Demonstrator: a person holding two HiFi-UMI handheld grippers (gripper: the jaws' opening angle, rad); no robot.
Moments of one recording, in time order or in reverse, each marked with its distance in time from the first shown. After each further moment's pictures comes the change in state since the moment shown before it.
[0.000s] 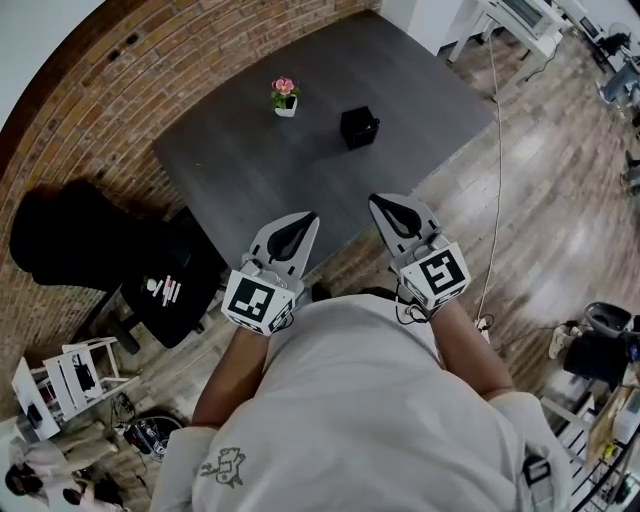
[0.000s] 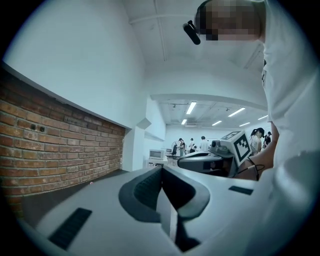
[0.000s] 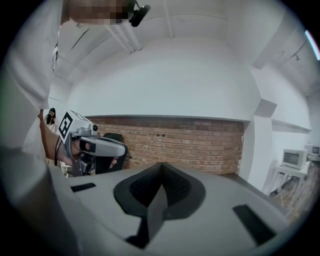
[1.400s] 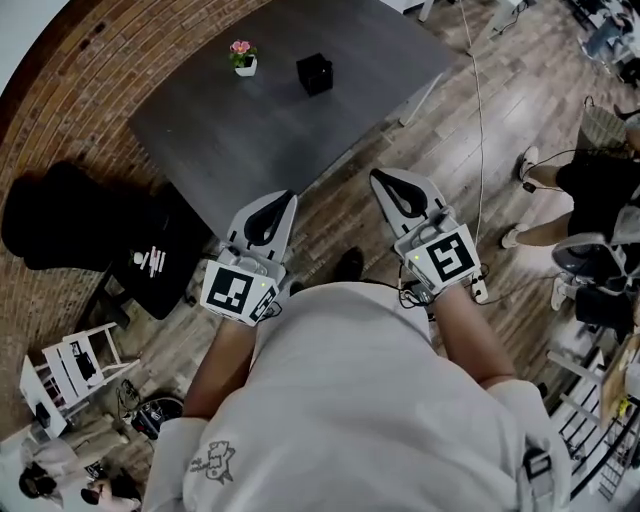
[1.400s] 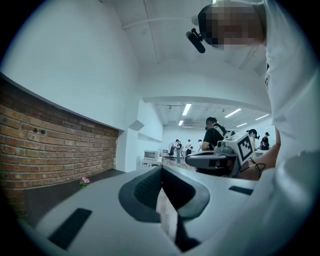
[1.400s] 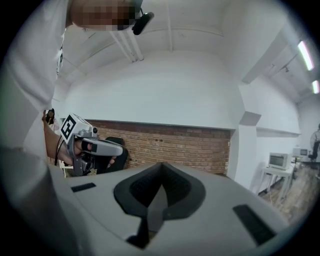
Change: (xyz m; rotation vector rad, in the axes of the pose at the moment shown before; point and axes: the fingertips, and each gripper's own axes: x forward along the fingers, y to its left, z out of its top) left arm -0.054 -0.130 0.005 0.007 -0.006 -0.014; right arm -0.160 0.040 0.011 -0.008 -0.053 -0.082
